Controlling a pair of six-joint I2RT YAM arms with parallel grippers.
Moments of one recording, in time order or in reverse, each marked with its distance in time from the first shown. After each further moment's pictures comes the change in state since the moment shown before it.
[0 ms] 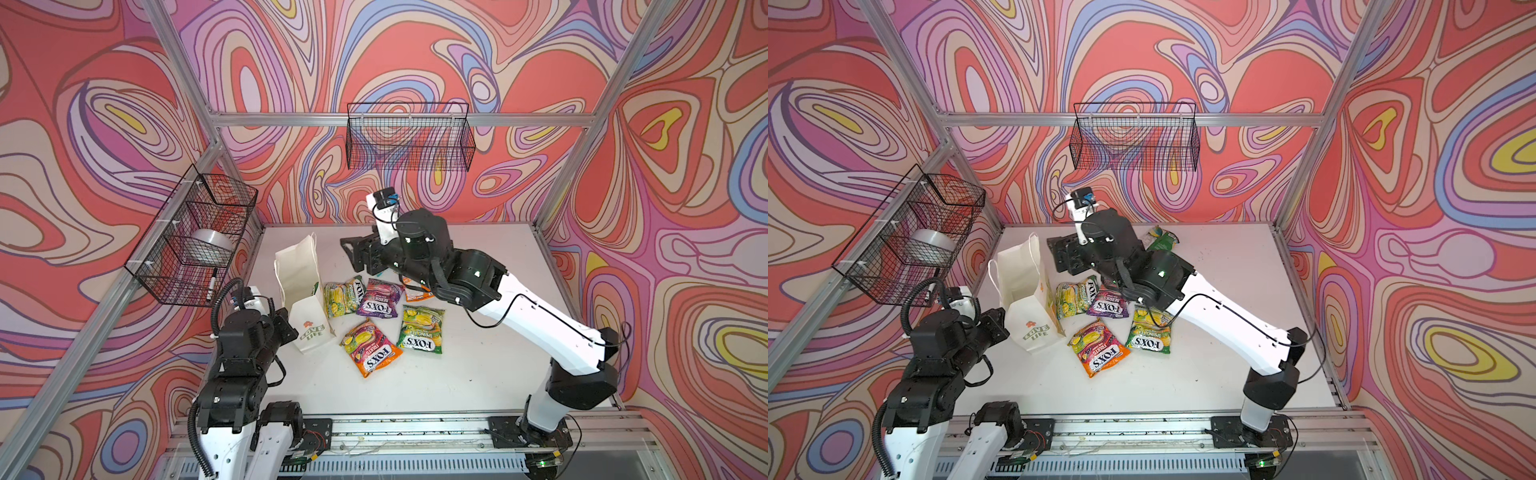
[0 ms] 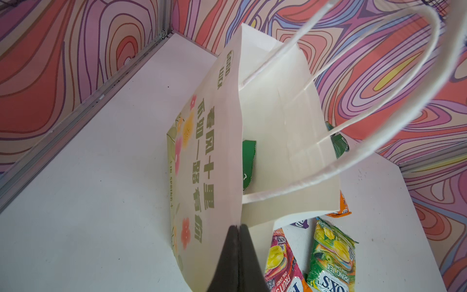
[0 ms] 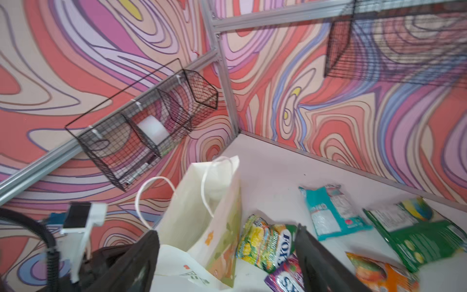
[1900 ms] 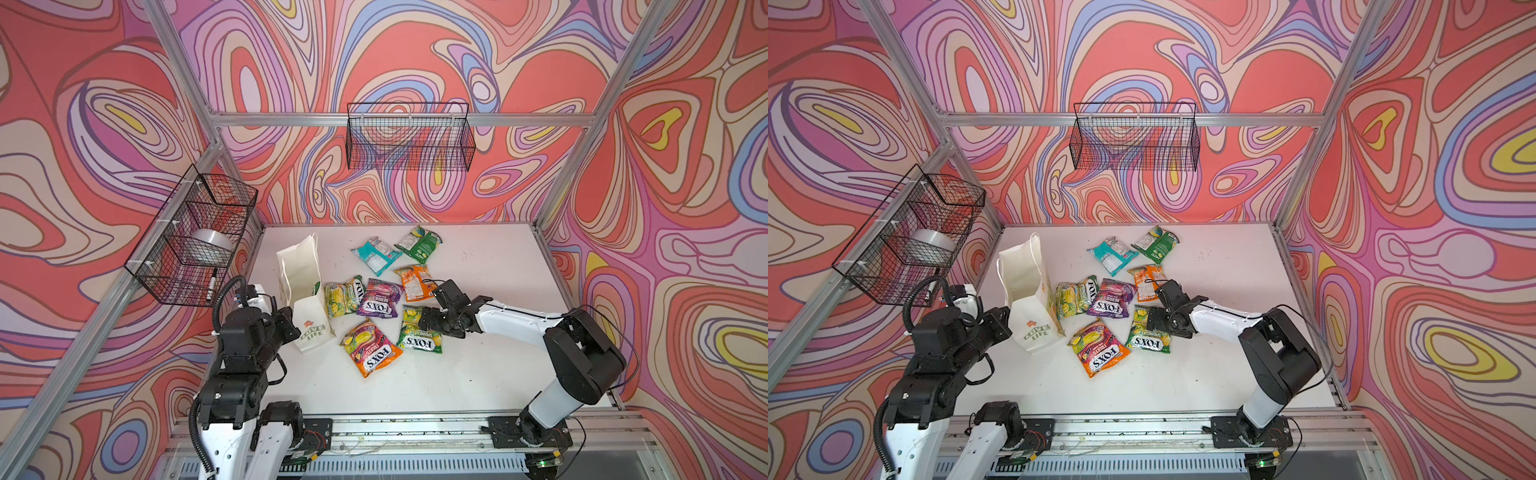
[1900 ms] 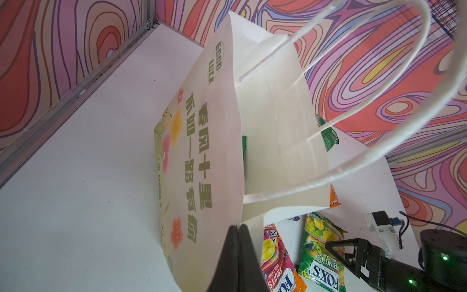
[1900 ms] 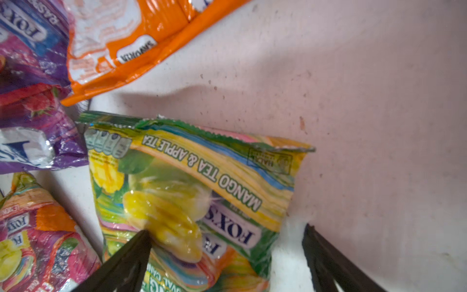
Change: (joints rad) left arm 0.001 0.017 0.000 0.011 0.056 0.000; right arm -0.393 -0.030 -1.099 0.240 -0.296 0.414
